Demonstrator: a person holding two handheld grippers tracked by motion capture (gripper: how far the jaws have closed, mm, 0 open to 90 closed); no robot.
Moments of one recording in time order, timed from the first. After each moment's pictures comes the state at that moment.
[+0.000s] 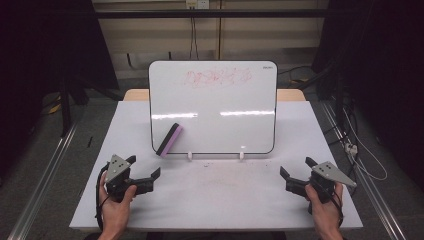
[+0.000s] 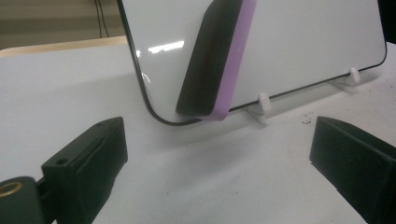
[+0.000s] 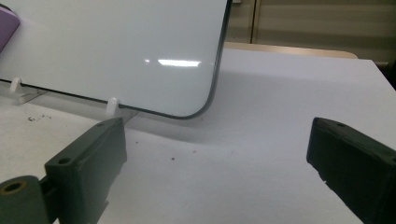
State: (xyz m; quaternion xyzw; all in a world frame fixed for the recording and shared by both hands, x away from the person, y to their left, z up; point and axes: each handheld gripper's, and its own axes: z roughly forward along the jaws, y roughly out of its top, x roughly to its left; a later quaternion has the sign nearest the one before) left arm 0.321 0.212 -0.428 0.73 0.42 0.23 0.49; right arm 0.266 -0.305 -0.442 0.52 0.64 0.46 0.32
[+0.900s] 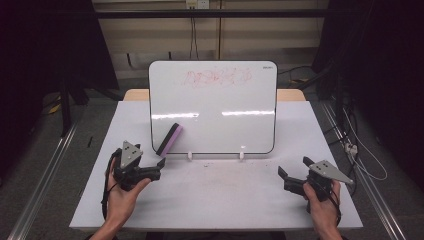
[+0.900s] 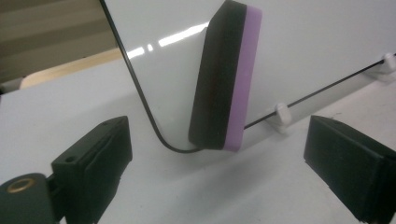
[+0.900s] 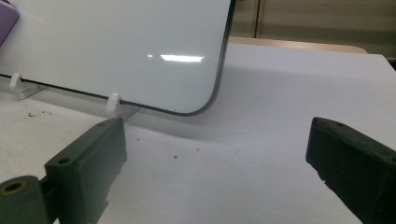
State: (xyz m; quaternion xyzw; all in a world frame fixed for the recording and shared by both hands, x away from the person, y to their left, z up) left arm 0.345 0.183 -0.401 0.77 0.39 0.28 0.42; right arm 0.271 -0.303 -0.445 0.52 0.65 0.46 0.31
